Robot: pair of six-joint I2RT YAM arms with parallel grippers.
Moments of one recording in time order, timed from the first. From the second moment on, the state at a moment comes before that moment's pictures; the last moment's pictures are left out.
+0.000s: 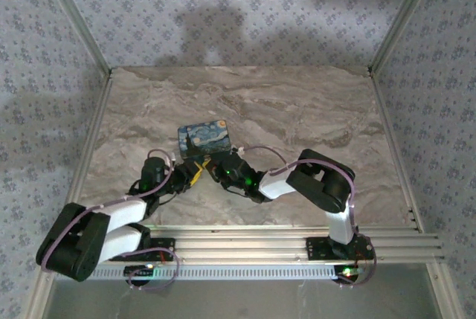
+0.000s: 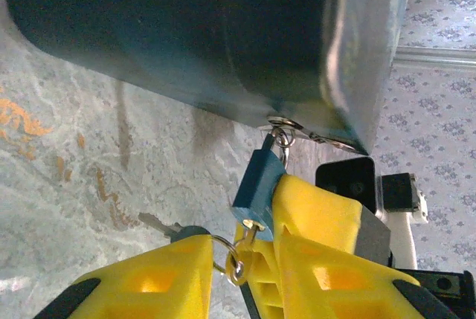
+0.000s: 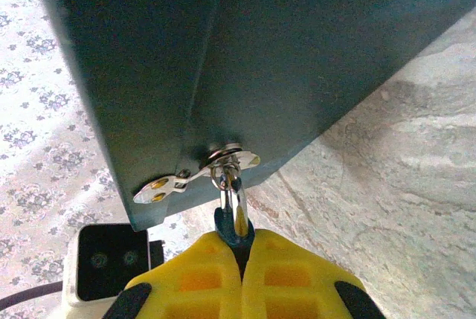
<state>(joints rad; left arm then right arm) -0.36 1.18 0.13 0.54 0.46 -1.31 1.03 1.94 0.82 0.71 0.08 1.65</state>
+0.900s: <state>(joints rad) -0.58 1.15 0.21 0.37 0.12 -0.66 1.00 1.92 0.82 0.64 0.03 1.64</state>
